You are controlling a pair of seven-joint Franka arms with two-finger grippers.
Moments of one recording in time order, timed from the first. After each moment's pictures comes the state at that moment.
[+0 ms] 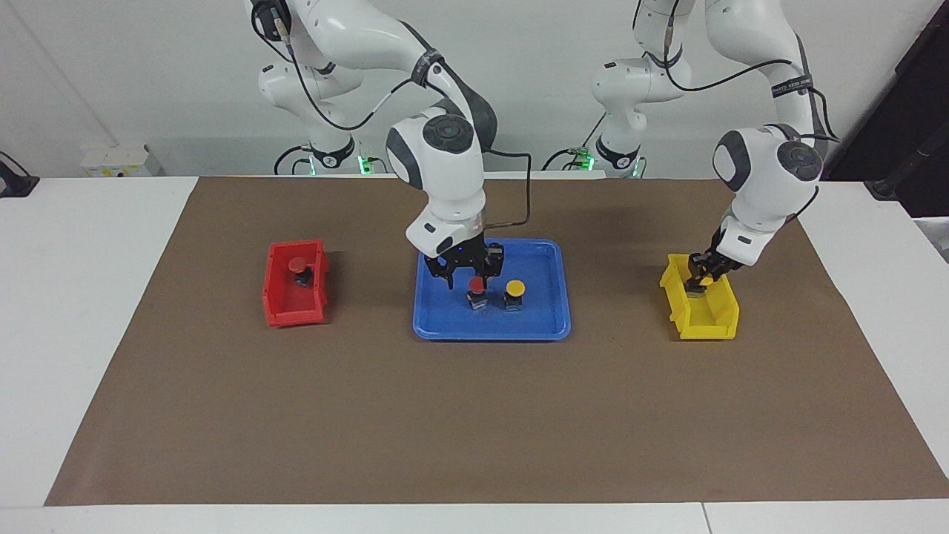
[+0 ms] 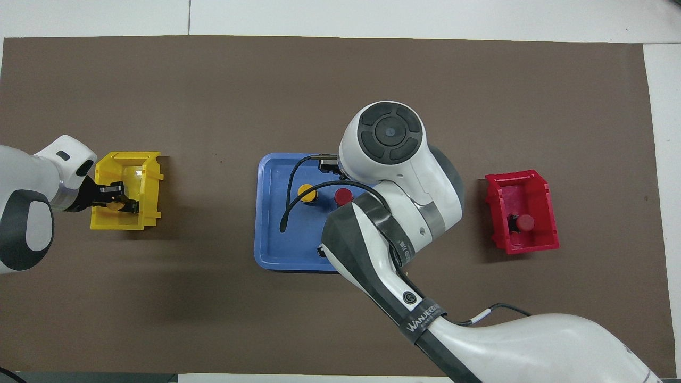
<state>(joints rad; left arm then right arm) 0.00 0.00 0.00 -2.24 0.01 2.24 -0.08 0.44 0.38 0.16 -1.64 -0.04 2.10 0.66</state>
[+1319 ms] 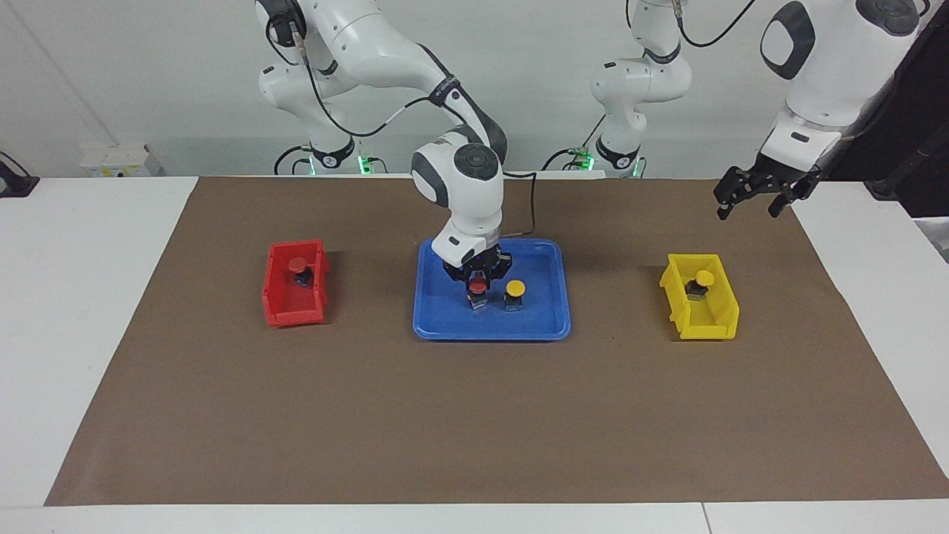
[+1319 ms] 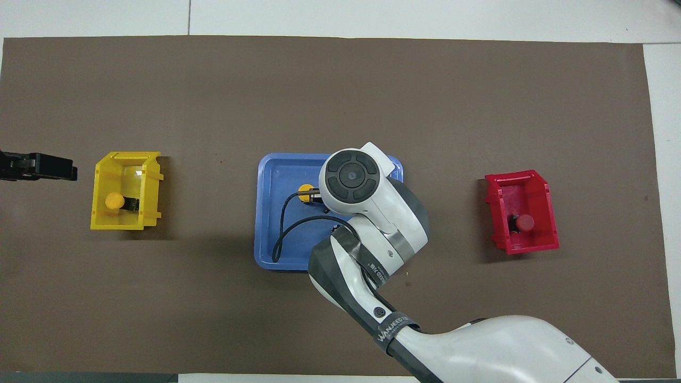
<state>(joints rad) -0.01 -0.13 -0.05 -1.82 0.01 1.74 0.05 0.49 0.38 0.16 -1.76 -0.06 2.18 0.71</state>
